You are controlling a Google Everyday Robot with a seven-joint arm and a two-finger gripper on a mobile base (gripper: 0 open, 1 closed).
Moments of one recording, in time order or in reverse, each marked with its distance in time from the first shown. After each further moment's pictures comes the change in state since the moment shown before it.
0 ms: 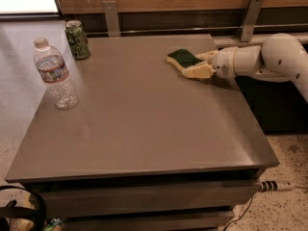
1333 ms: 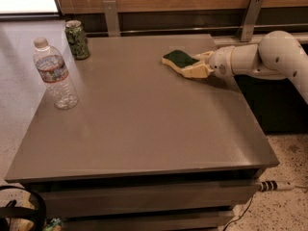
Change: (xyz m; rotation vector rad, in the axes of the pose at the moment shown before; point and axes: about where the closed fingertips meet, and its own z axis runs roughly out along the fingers) arm -0.007 0.008 0.004 -0.030 0.009 -0.011
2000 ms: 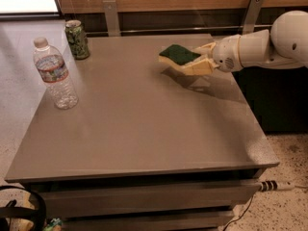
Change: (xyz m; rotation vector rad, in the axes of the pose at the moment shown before) arm -0.042 0.057 -0.036 -0.068 0.045 -0.107
